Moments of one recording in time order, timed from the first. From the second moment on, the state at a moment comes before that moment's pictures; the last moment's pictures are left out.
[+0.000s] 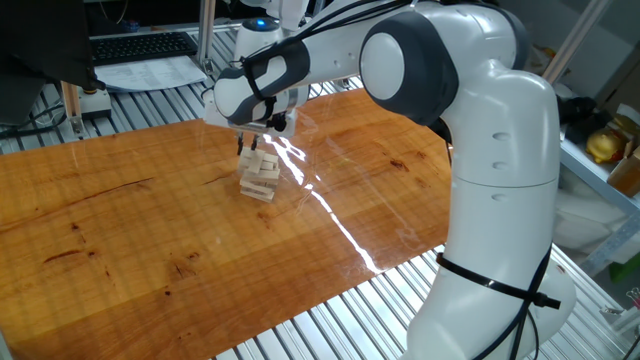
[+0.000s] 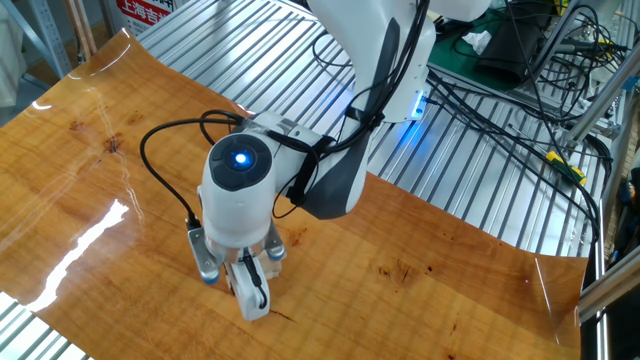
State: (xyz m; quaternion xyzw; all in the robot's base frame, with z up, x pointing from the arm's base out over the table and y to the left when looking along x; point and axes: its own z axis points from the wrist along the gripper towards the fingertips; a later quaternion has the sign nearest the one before) arm 0.632 -0.011 0.102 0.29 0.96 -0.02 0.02
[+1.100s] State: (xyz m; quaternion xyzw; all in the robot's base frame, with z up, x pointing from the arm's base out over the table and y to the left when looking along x) arm 0.633 -0.005 0.099 0.30 0.95 -0.02 0.01
